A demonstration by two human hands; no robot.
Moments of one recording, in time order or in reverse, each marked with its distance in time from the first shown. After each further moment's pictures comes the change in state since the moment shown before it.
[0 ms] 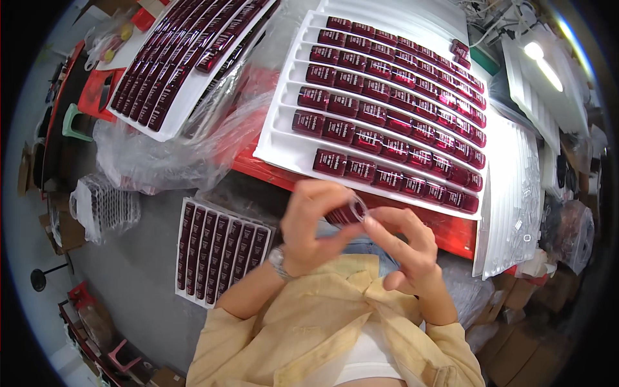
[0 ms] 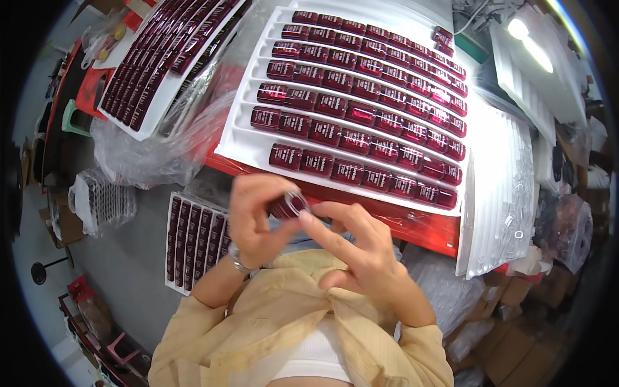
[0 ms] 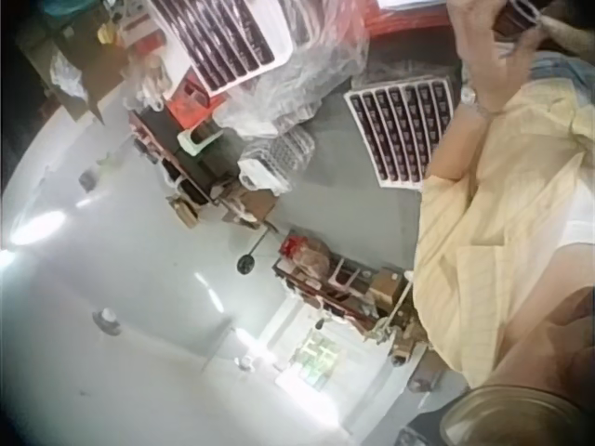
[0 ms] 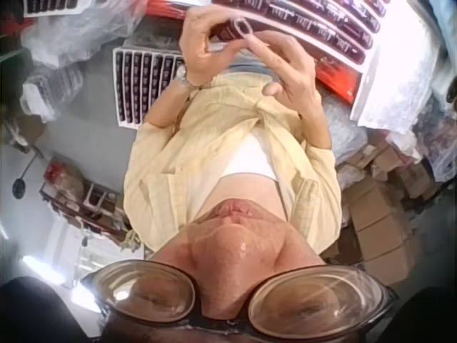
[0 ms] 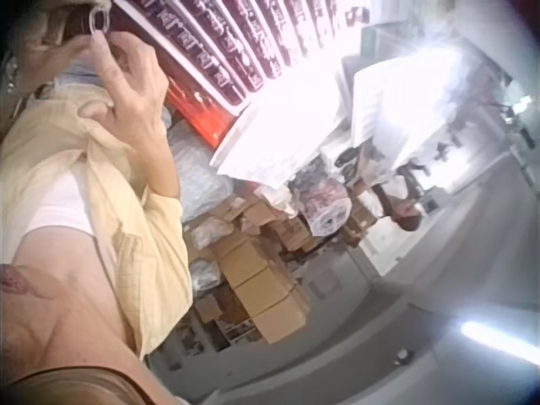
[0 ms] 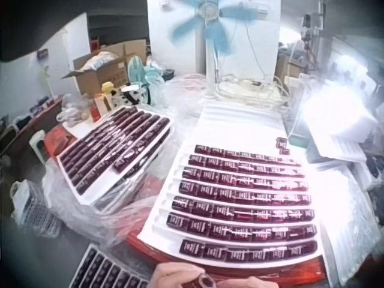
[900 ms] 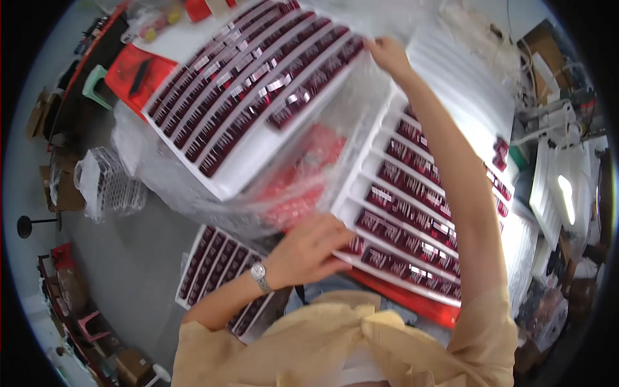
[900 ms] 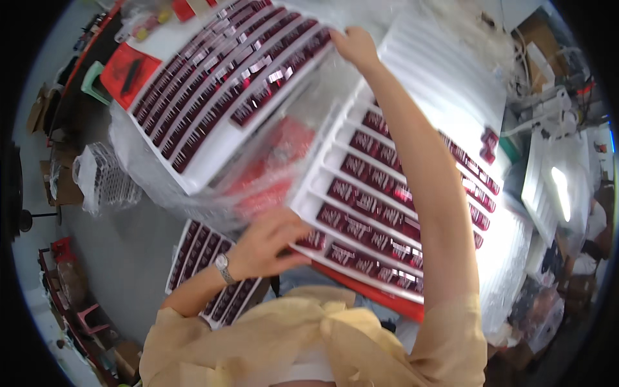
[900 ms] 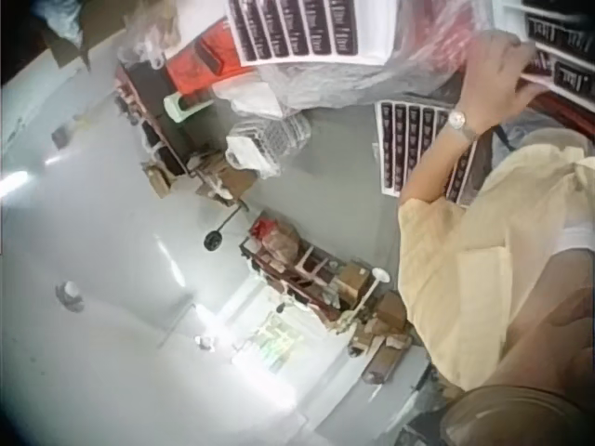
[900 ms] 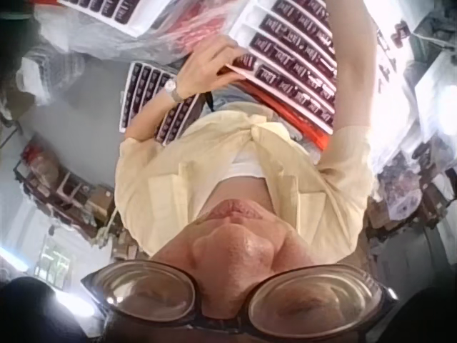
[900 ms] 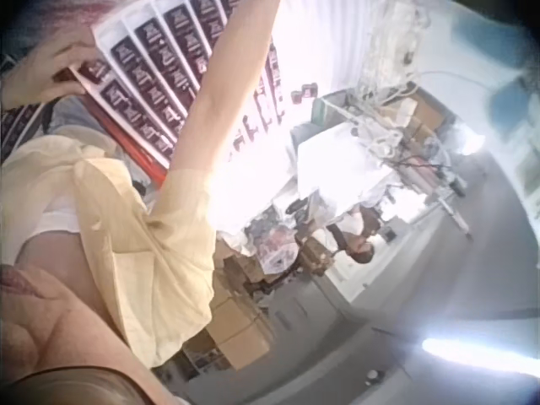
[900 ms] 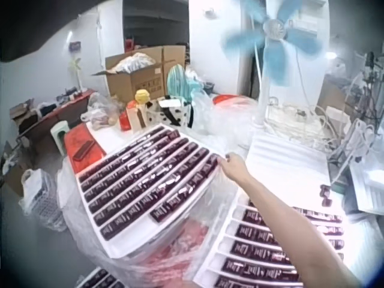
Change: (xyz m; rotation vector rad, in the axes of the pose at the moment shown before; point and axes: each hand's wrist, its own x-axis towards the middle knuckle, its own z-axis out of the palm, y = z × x) left_hand 0.076 -0.055 -0.101 0.302 -0.423 -0.058; right_hand 0.394 0.293 0.096 -0.306 0.022 0.384
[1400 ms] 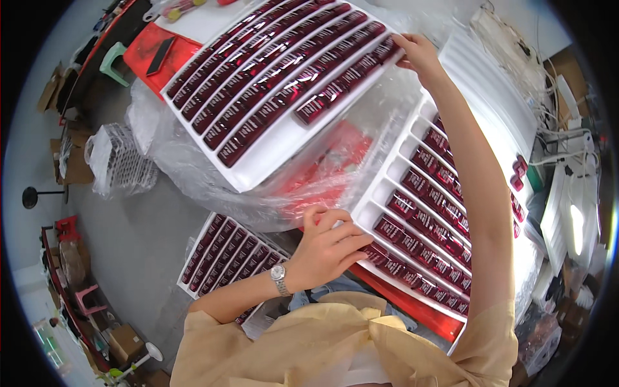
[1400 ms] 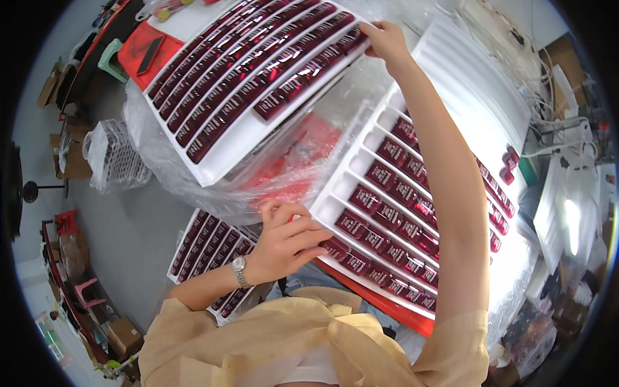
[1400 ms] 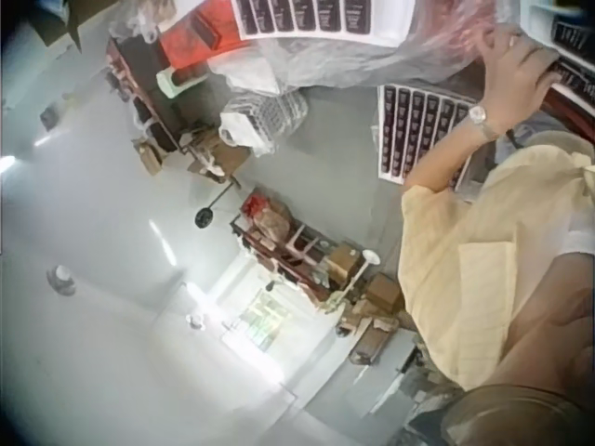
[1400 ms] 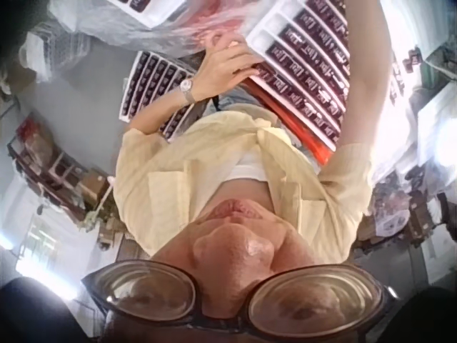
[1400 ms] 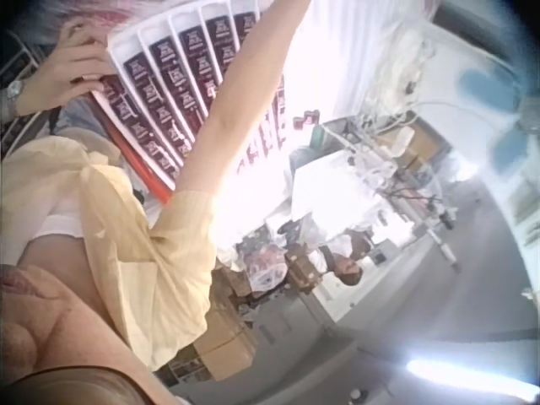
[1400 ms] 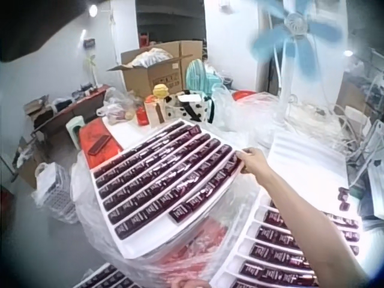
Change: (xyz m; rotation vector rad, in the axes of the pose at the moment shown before) left_hand -0.008 0.000 0.015 0.228 0.085 -0.070; right_hand -0.001 -0.027 -0.007 0.647 -0.200 0.258
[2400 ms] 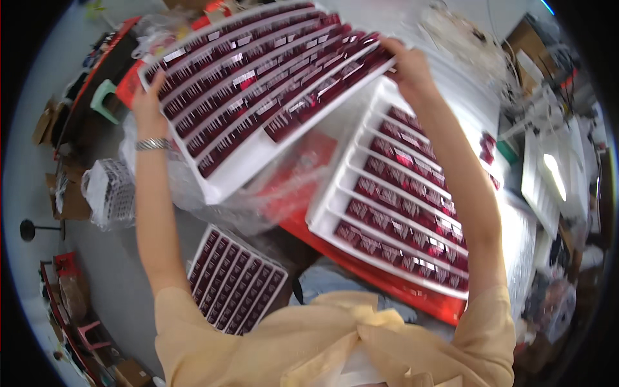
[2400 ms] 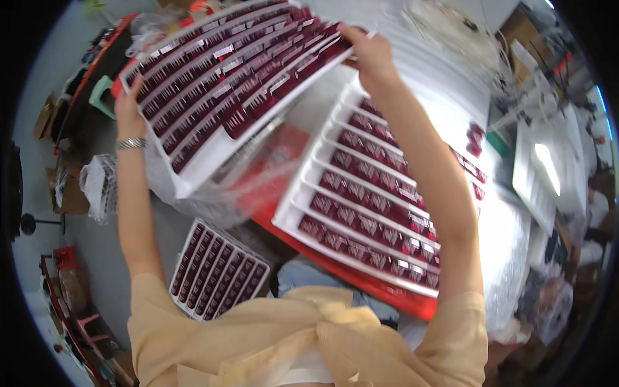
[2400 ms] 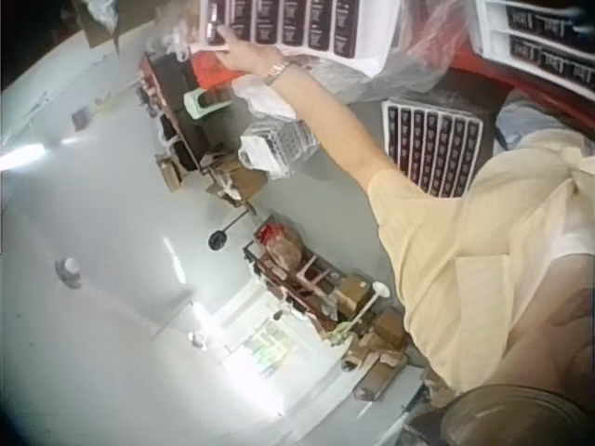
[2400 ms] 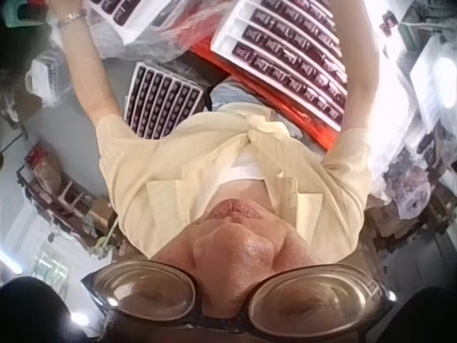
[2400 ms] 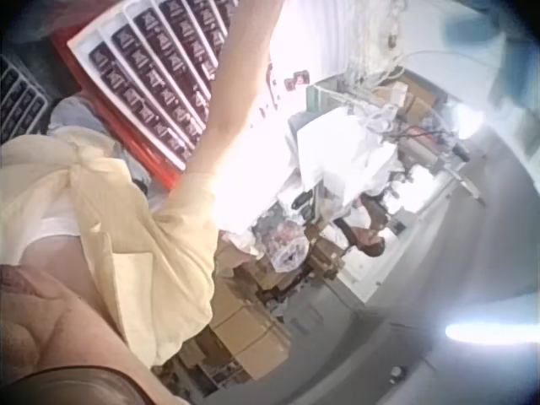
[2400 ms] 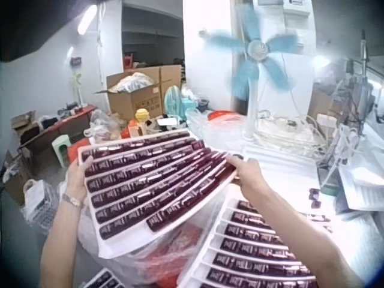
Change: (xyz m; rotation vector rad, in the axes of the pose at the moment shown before) left_hand 0.097 -0.194 -0.235 -0.692 0.894 -0.424; right_hand -0.113 -0.075 -0.033 0.431 0.160 -0.107
